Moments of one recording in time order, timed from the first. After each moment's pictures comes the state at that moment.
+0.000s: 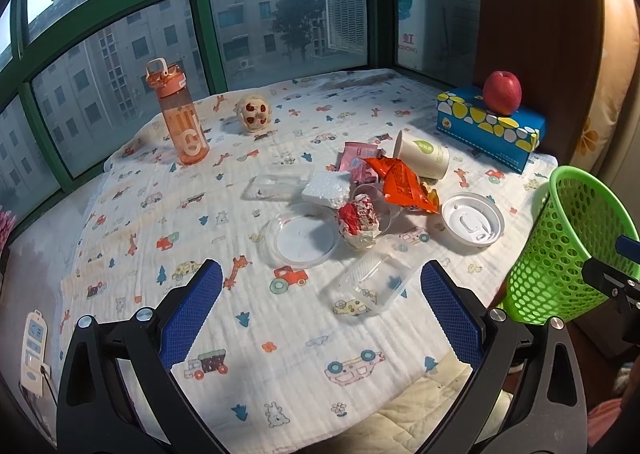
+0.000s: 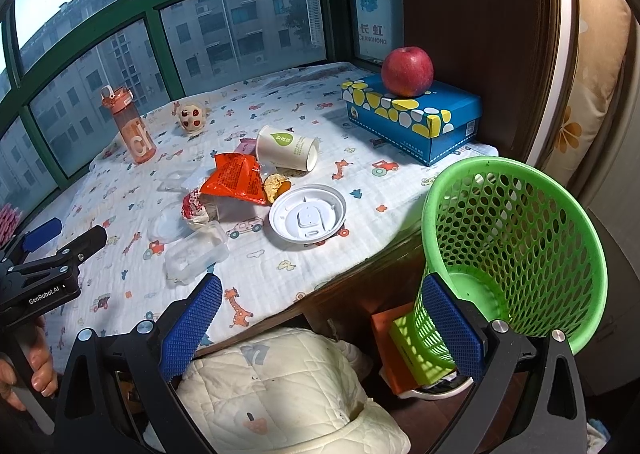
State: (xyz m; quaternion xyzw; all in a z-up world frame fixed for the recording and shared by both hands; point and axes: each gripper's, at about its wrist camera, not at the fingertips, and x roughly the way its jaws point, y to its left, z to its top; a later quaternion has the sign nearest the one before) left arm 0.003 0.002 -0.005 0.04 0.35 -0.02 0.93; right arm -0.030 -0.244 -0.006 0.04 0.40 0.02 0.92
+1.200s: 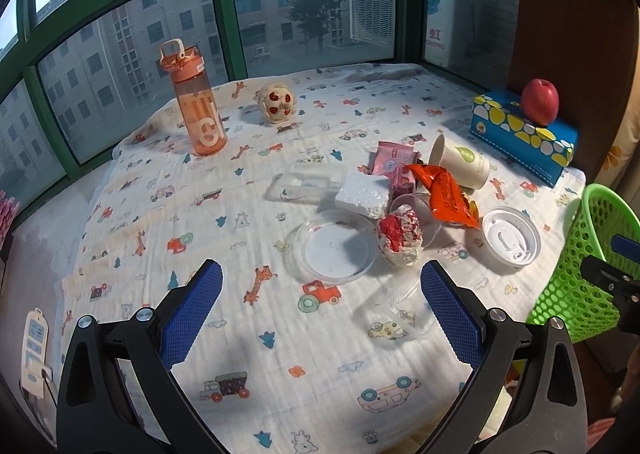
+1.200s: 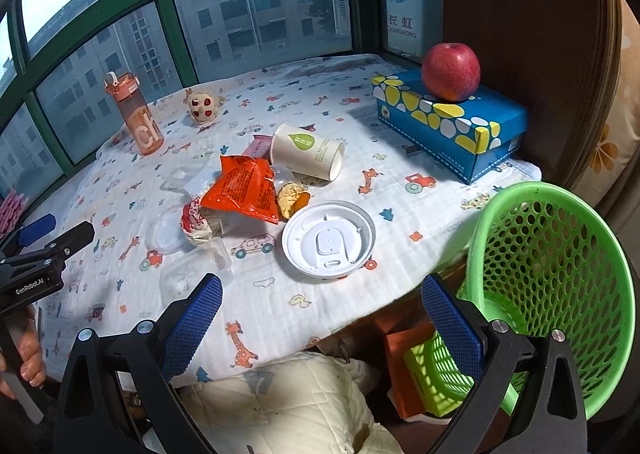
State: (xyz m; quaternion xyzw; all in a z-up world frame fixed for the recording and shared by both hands) left arm 0.045 0.031 -0.015 0.02 0.38 0.01 0.93; right arm 0.037 -0.230 -0.023 0.03 0.42 0.06 0.91
